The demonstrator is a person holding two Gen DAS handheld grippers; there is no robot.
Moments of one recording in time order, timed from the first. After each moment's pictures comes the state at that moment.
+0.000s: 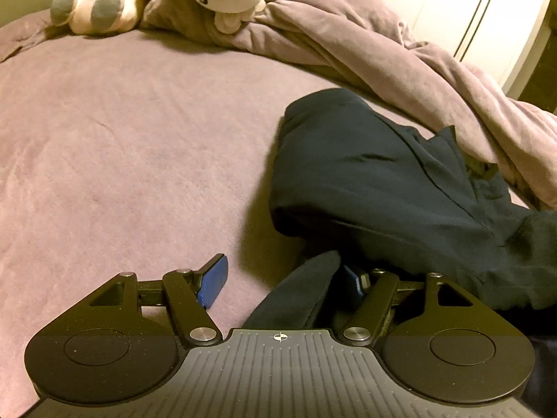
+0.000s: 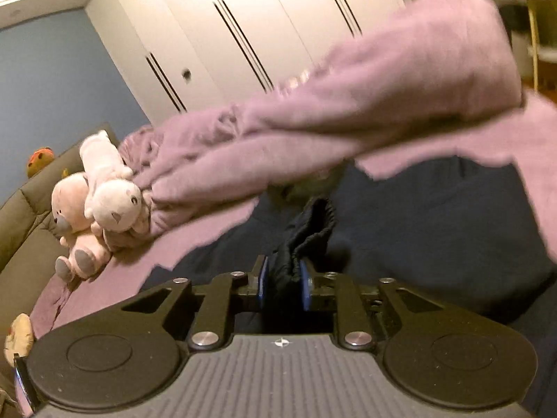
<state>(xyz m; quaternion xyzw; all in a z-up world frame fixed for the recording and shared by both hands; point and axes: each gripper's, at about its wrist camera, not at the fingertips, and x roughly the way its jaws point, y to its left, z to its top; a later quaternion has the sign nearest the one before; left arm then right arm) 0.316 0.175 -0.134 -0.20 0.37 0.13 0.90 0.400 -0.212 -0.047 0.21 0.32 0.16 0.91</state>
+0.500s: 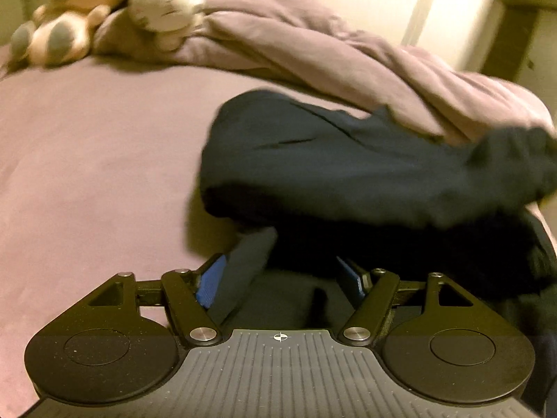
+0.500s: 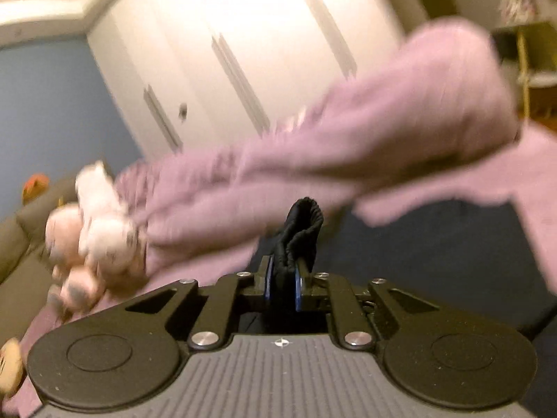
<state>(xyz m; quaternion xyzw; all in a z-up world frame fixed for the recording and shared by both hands) 0.301 0.113 -0.120 -0.14 0.35 0.06 0.92 0.393 -0.211 -0.021 0.21 0.21 0.12 0.95</state>
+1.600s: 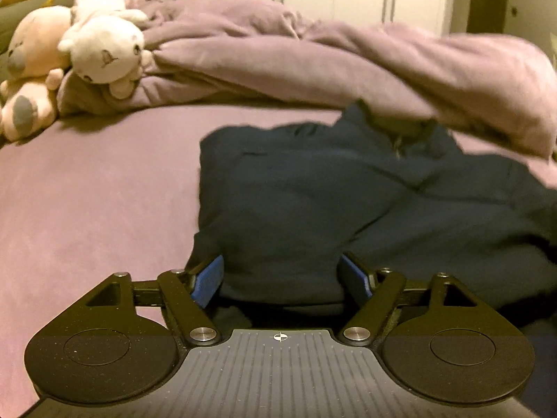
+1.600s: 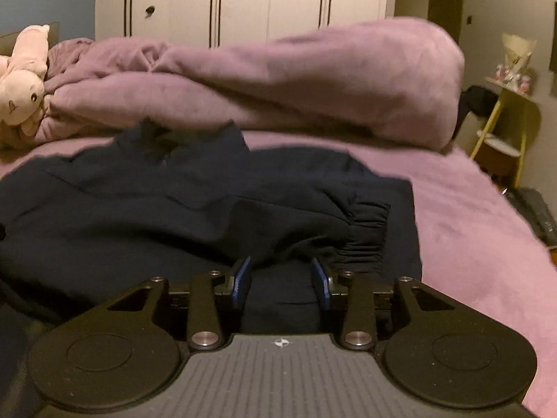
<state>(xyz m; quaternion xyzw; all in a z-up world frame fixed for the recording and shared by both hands) 0.384 0.057 -0.121 -0.03 0.36 0.07 0.93 0.420 -0.257 -0.117 -0.03 0.31 0.04 0.95</state>
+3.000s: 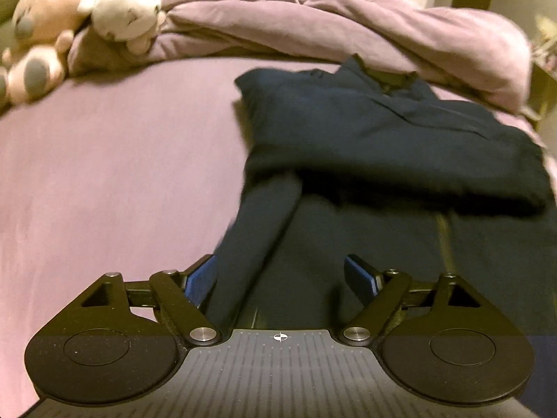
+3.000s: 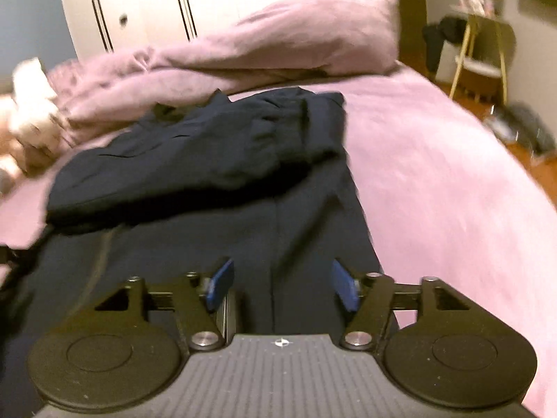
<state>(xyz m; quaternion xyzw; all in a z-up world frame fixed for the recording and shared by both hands) 0.255 0.097 -0.101 -0.06 0.42 0.03 0.90 0.234 -0.326 -0.088 0.10 0.37 0.03 0.92</state>
